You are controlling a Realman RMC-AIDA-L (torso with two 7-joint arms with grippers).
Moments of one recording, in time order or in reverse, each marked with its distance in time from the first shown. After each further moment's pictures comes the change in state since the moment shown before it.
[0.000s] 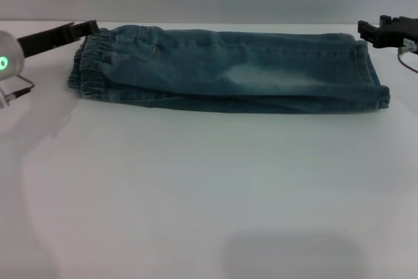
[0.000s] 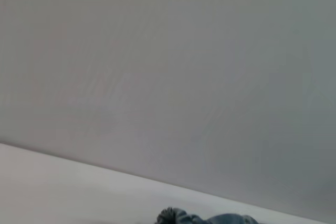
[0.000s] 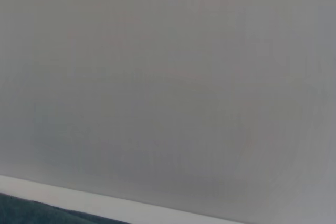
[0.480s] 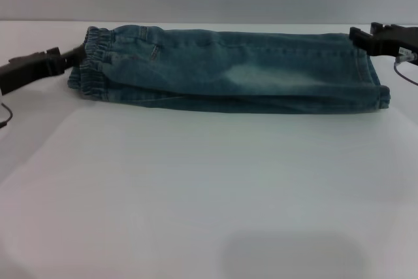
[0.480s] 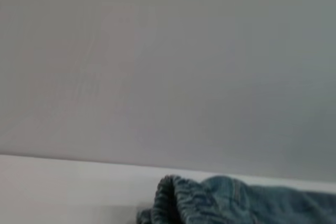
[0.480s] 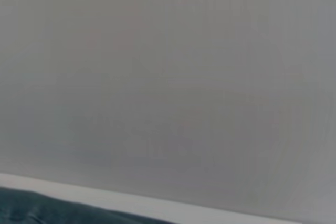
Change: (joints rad) left arm 0.130 0.010 -0.004 -0.008 -0.186 0.136 0.369; right arm -0.046 0.016 -0.002 -0.026 0.042 -0.105 -0.001
